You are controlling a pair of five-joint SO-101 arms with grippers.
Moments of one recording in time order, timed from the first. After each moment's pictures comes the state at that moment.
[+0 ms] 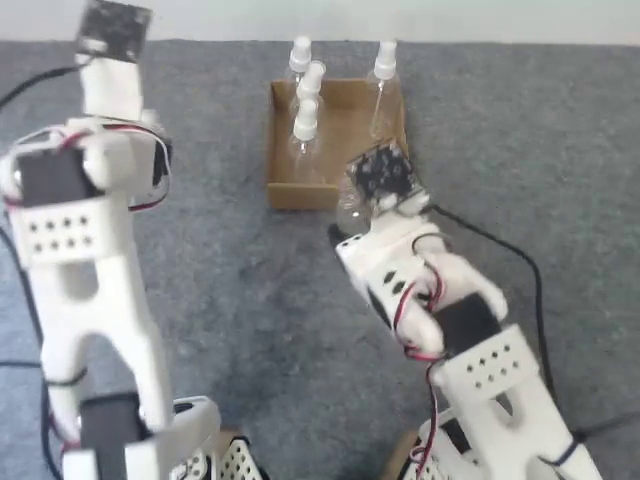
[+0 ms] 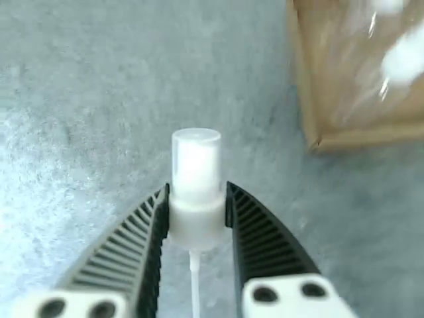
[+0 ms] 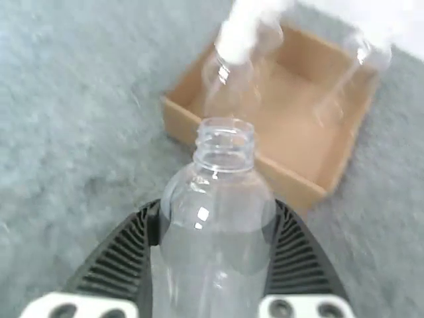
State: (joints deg) left arm -14.4 -14.0 -10.0 89.9 -9.1; right arm -32.0 -51.9 47.5 47.2 4.4
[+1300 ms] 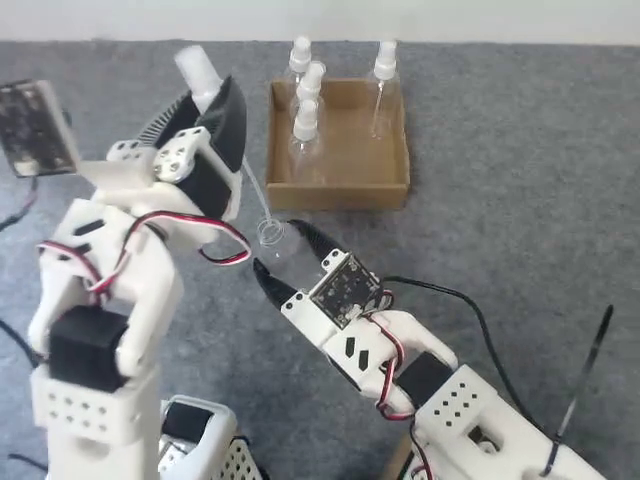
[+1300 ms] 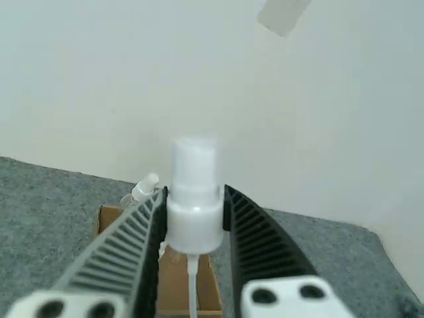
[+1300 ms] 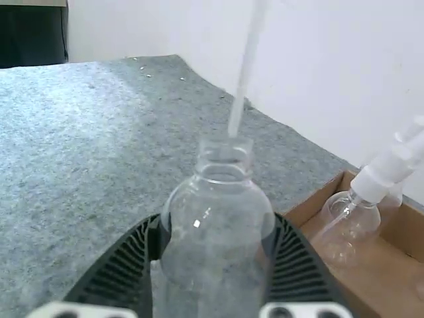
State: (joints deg) left arm 7.3 -50.2 16.2 56.4 29.1; right arm -48.4 -58.5 78.2 1.1 8.0
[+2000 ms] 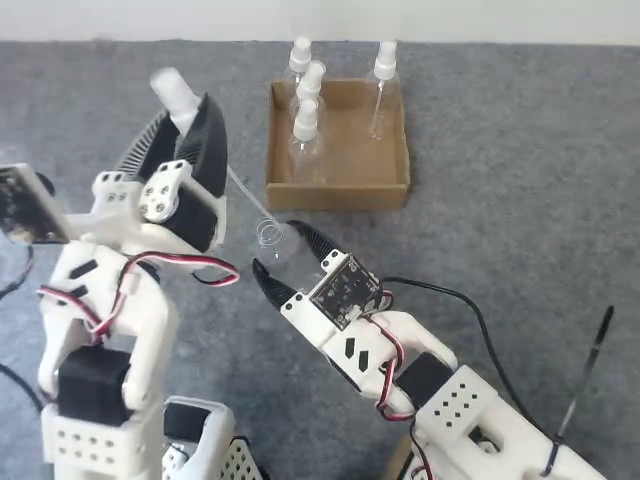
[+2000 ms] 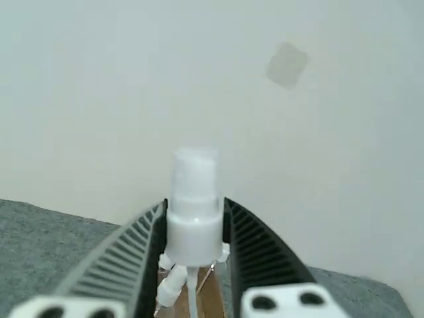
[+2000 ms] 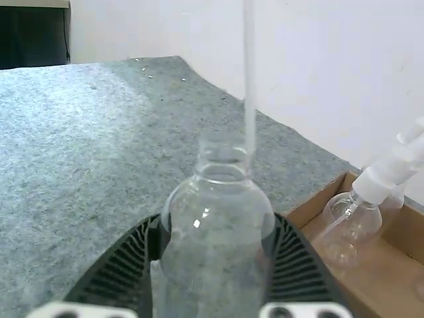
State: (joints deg) left arm 3.8 -63.2 32.0 46.3 28.2; right arm -48.4 -58.9 78.2 1.1 8.0
